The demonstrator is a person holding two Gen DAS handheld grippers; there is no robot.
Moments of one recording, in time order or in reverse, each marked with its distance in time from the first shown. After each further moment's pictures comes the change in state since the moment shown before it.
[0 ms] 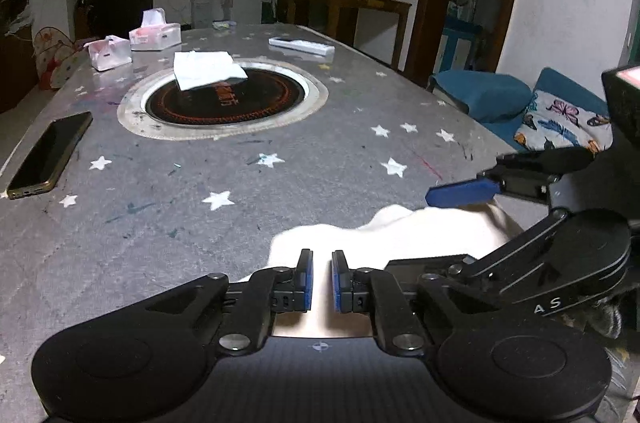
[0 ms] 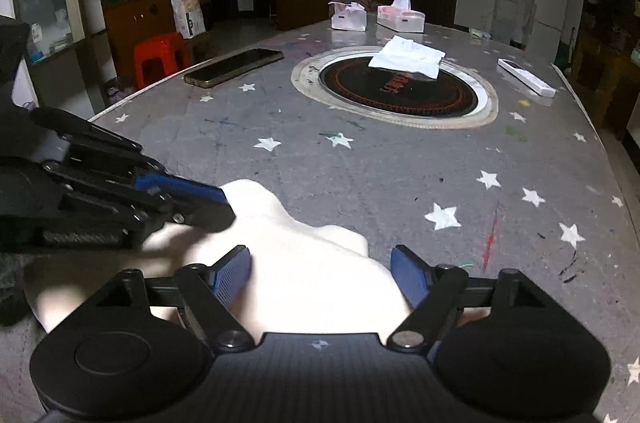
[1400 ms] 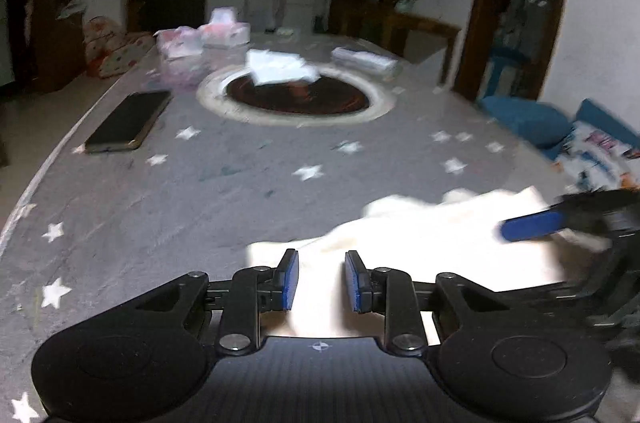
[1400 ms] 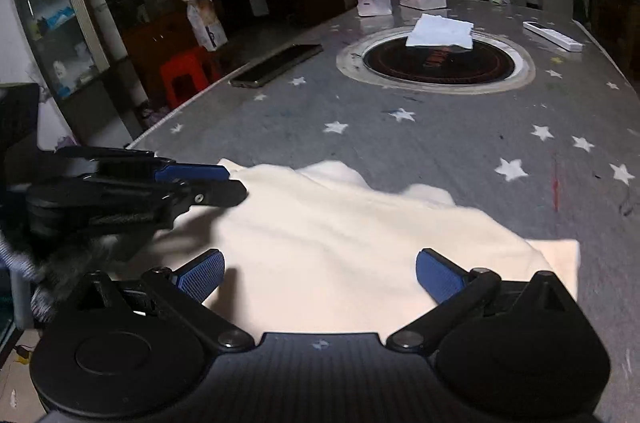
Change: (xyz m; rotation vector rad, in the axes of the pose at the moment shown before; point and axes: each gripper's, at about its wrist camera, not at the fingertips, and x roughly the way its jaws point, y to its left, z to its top) left arm -0.032 0.037 -0.034 -0.080 -0.039 0.123; right arm -0.023 0.029 -0.012 0.122 0.015 0.137
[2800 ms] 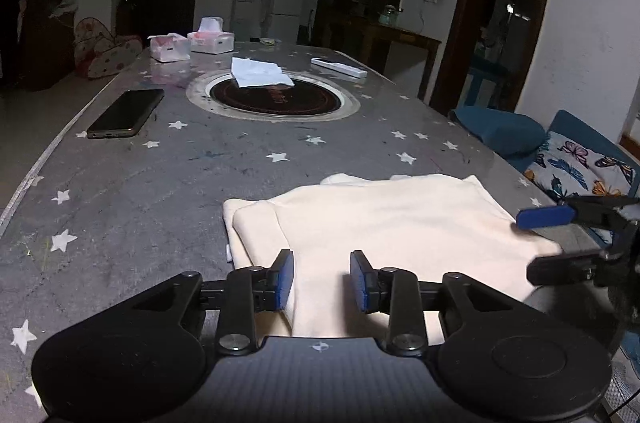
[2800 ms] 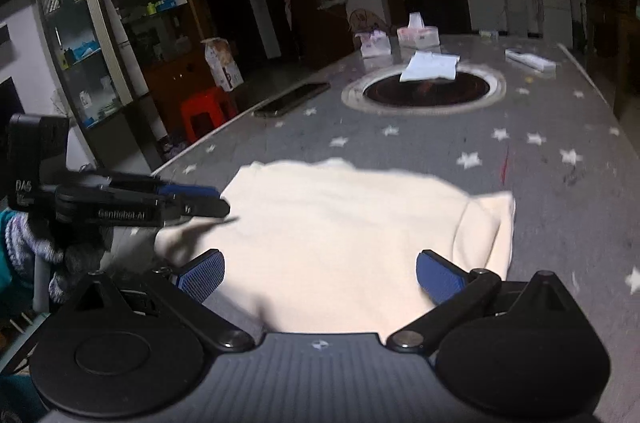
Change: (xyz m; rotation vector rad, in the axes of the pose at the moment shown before) left arm -0.049 -0.014 -0.028 -0.048 -0.022 -0.068; right arm -0.068 -0.014 -0.042 0.027 -0.139 0.054
